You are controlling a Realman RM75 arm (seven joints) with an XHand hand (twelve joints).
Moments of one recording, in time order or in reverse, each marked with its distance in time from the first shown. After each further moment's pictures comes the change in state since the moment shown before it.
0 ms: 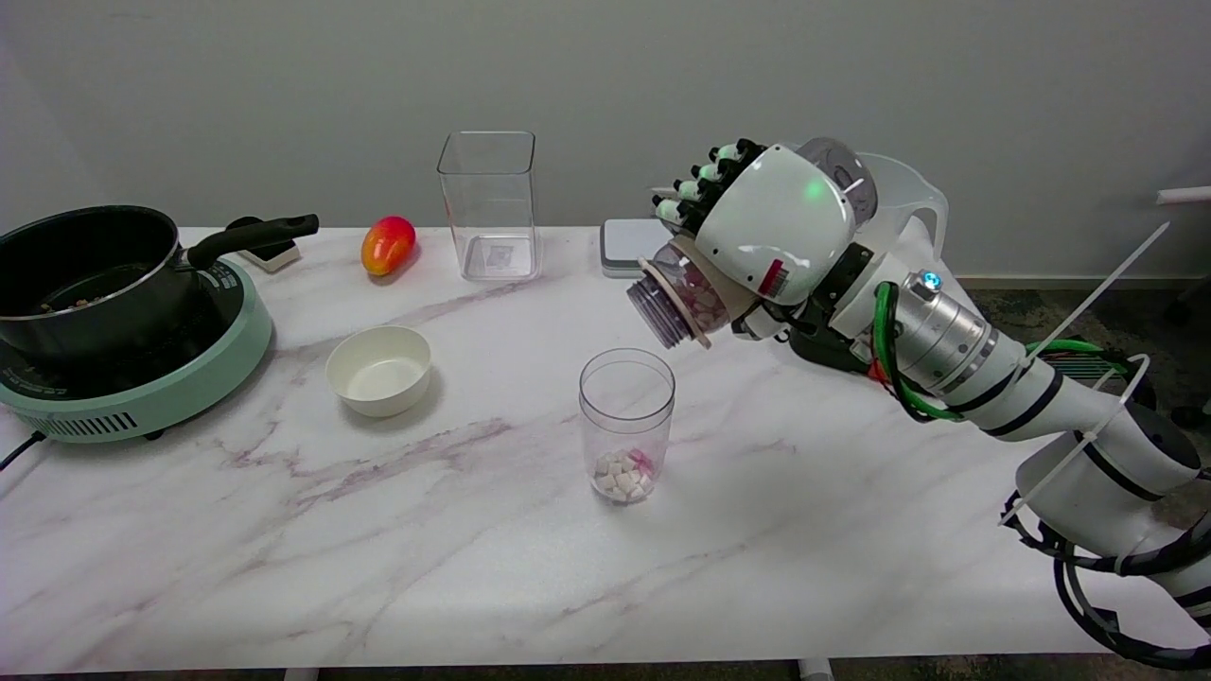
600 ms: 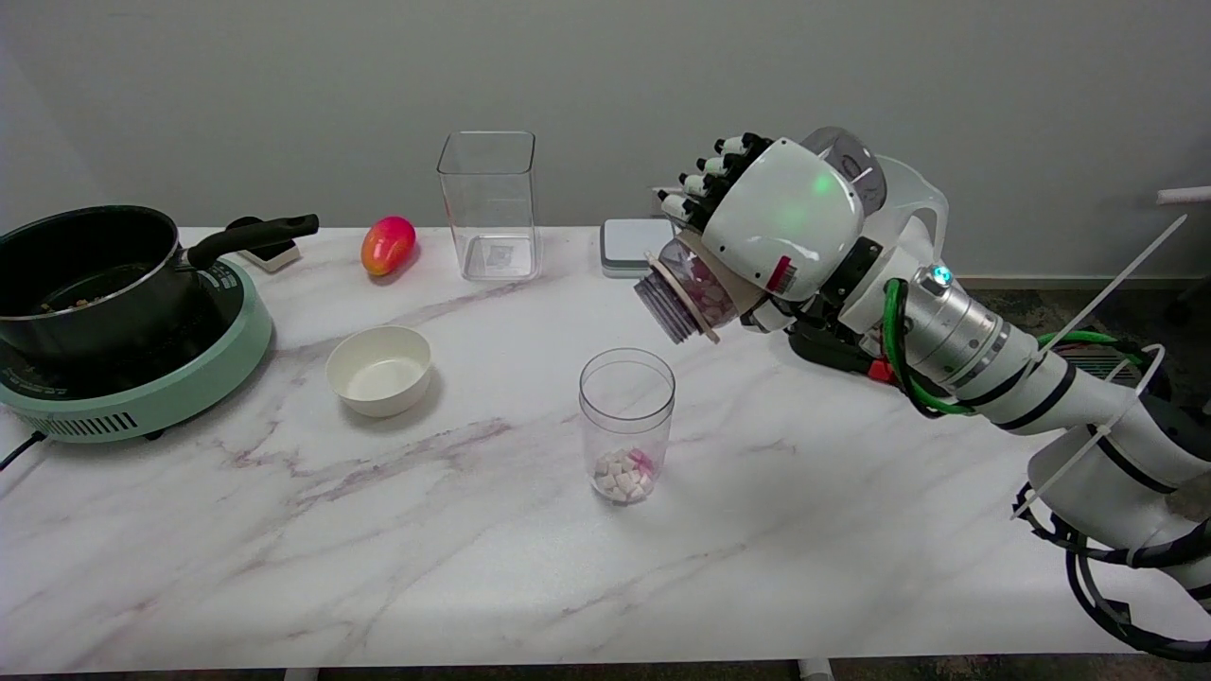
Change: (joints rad) arm -0.004 0.023 0.022 0.001 -0.002 0.021 -0.011
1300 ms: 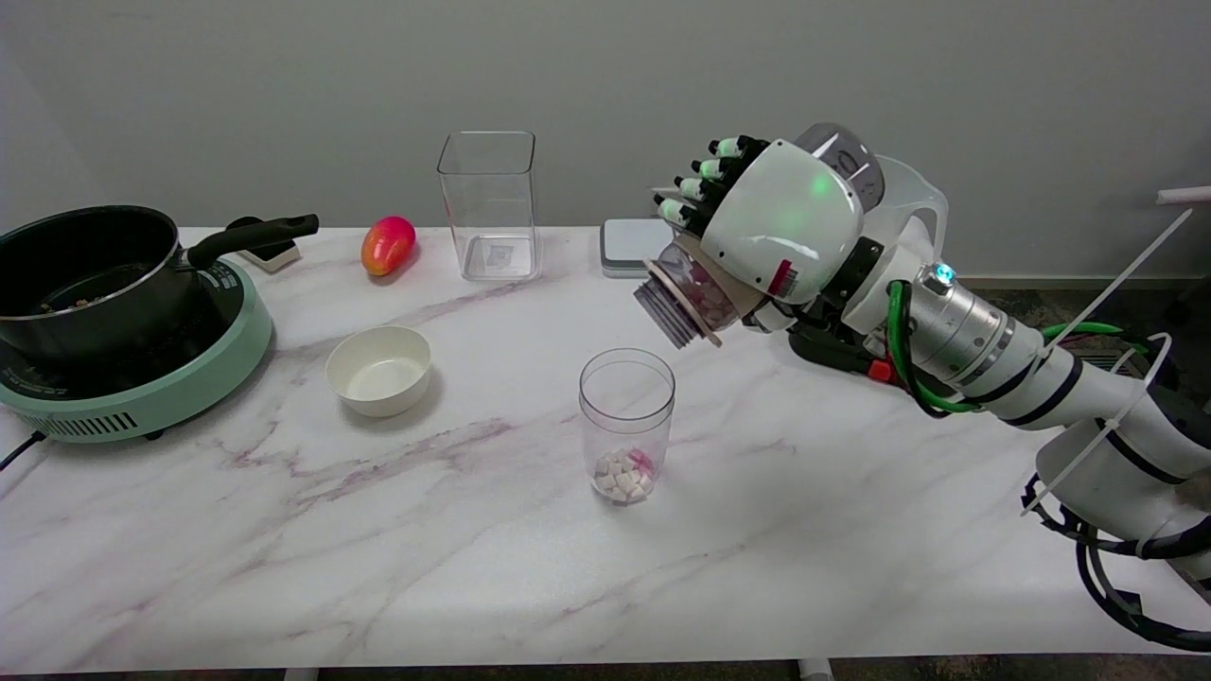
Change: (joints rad) arm 0.003 0.036 0.001 -0.005 -0.001 0.032 0.004
